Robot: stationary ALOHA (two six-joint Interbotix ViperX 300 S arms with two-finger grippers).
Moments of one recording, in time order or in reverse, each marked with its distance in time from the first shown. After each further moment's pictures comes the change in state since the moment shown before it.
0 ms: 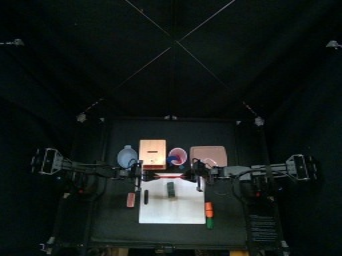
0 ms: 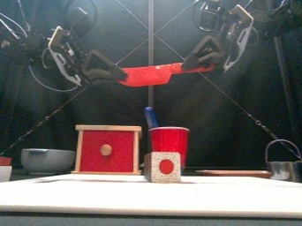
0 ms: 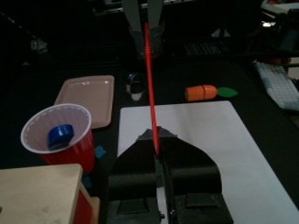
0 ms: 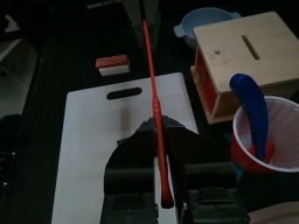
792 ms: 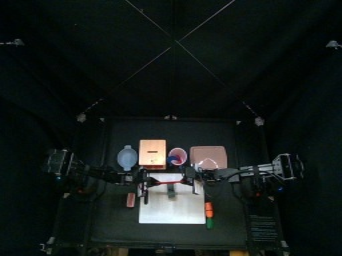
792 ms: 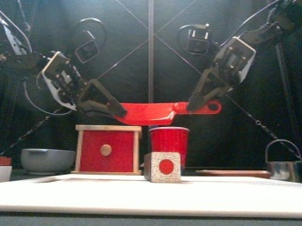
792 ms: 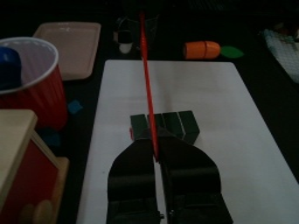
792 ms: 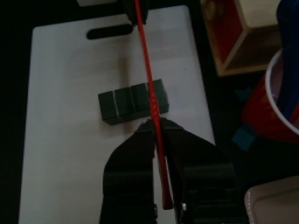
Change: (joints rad) left arm -0.112 0.212 -0.011 -0.176 -0.051 -0.002; right arm -0.031 0.176 -0.029 -0.061 0.074 -0.002
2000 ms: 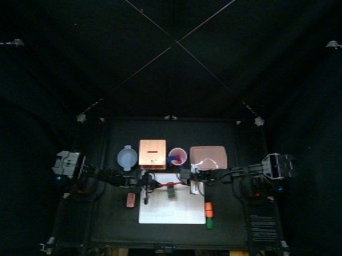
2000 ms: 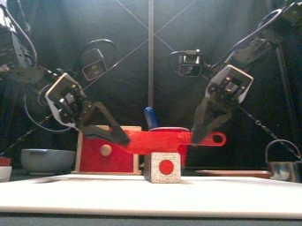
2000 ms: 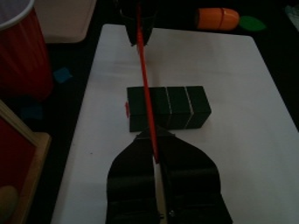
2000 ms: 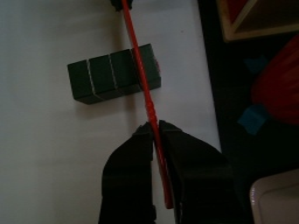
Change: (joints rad) left arm -0.029 0.137 -0.046 -0.044 -0.008 -0.003; right arm -0.008 0.104 -0.011 -0.005 0.021 -0.002
